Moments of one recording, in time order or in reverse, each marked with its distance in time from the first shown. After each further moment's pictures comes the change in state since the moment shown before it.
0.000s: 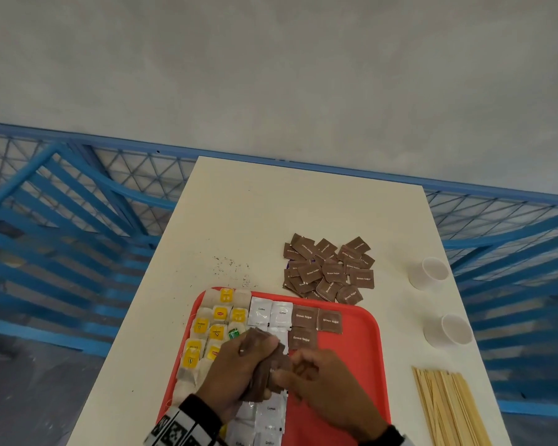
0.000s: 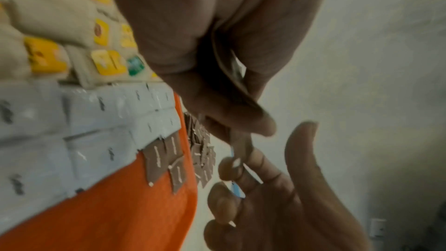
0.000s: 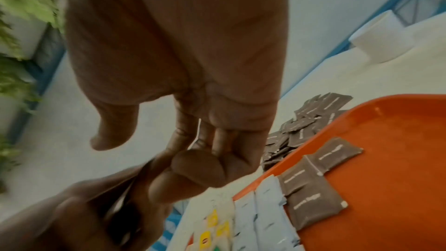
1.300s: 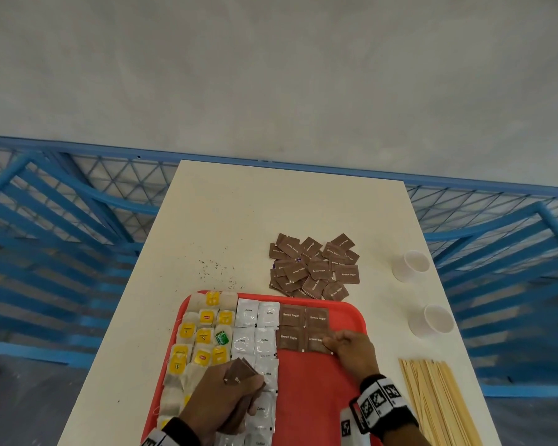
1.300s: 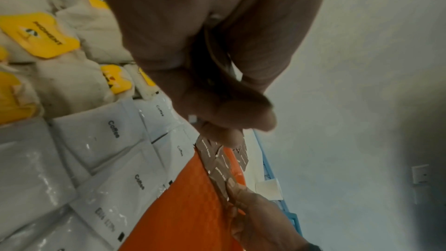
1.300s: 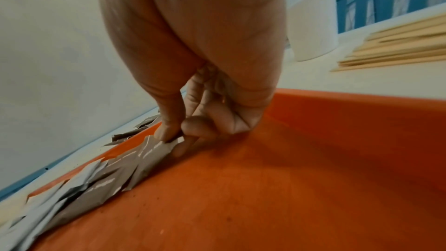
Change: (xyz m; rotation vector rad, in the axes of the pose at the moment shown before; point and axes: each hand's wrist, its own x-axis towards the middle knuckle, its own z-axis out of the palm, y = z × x) left_hand 0.001 -0.028 -0.017 0.307 -0.053 -0.093; right_hand 0.057 0.129 -0.070 -0.083 0.550 0.391
